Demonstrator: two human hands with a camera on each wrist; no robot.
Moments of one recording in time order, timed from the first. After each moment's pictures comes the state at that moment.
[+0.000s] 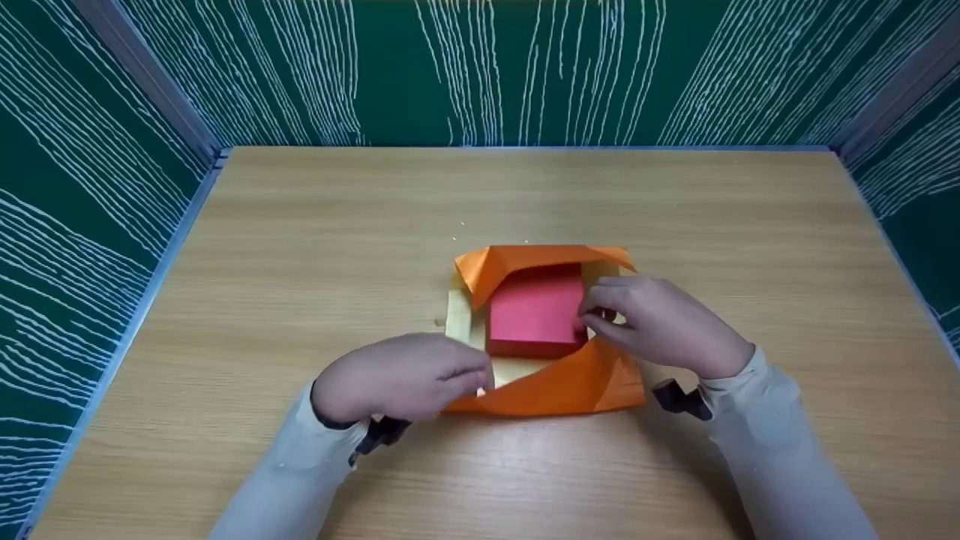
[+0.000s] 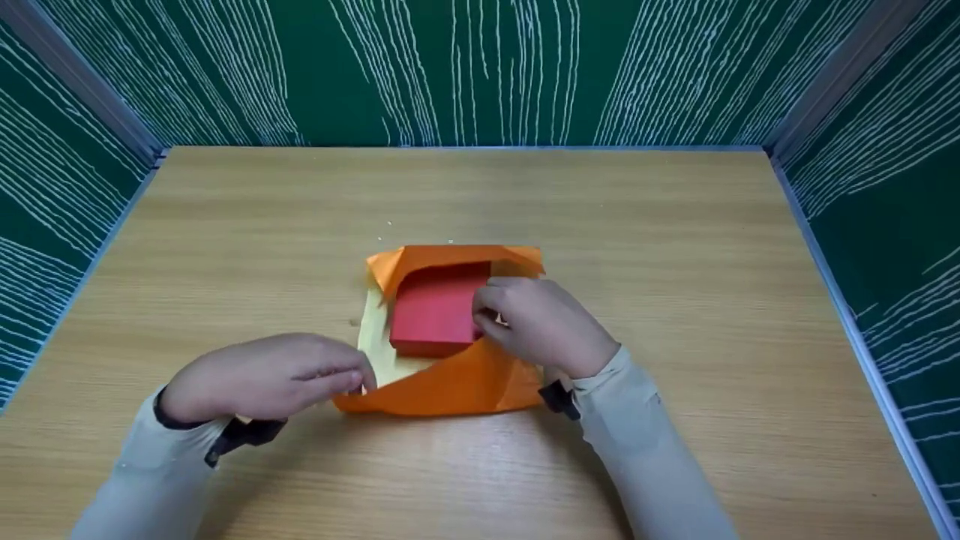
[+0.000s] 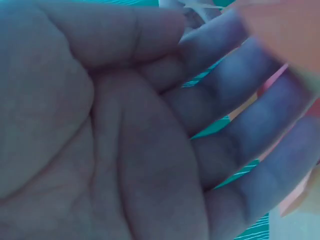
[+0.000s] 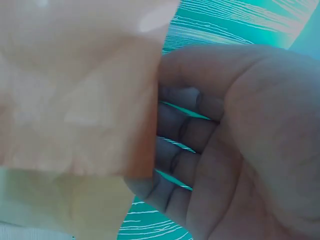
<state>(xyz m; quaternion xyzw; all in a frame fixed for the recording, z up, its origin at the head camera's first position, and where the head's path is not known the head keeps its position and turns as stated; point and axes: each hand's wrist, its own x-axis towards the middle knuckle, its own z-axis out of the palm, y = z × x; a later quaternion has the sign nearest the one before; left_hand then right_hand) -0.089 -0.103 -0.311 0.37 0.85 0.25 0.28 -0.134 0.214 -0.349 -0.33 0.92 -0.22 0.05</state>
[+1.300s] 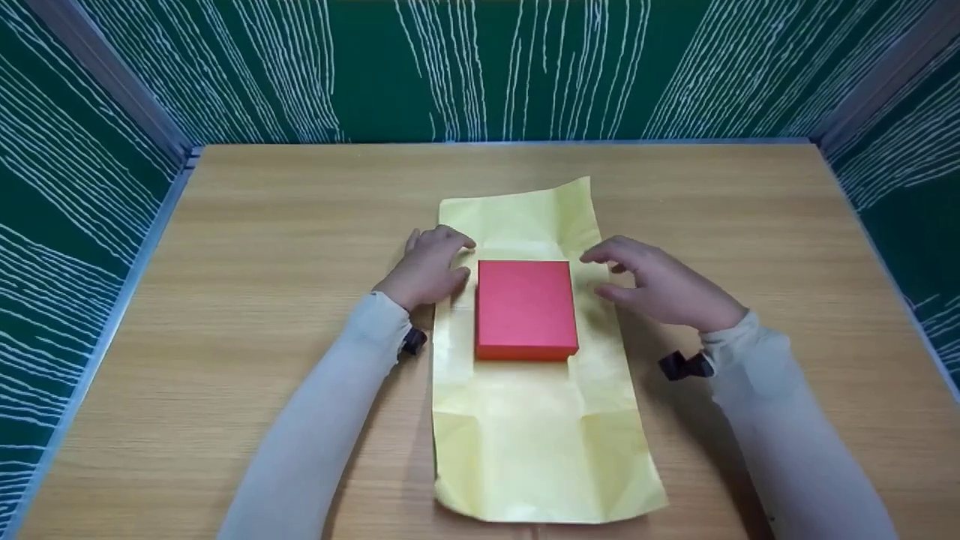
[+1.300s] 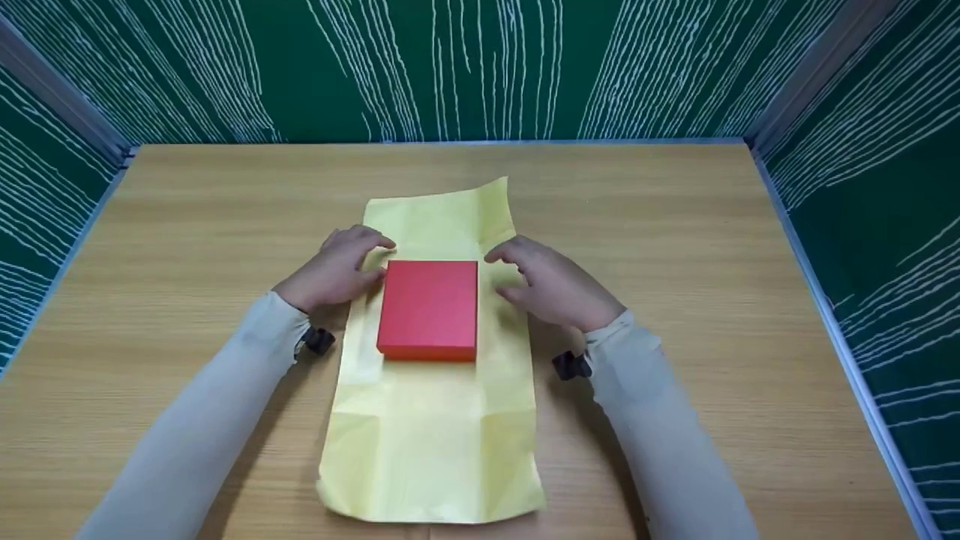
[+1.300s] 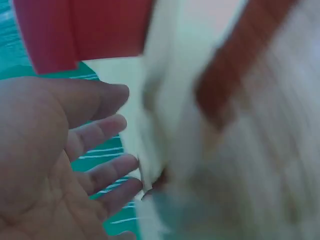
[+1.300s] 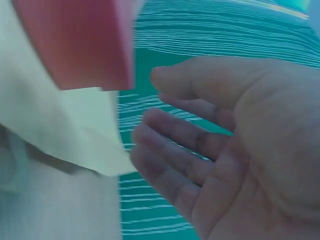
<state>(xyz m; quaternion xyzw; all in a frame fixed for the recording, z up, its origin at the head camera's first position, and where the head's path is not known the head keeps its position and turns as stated) -0.232 -0.087 -0.413 0.23 0.94 0.22 0.13 -0.181 0.251 -0.372 -0.25 0.91 -0.31 0.11</state>
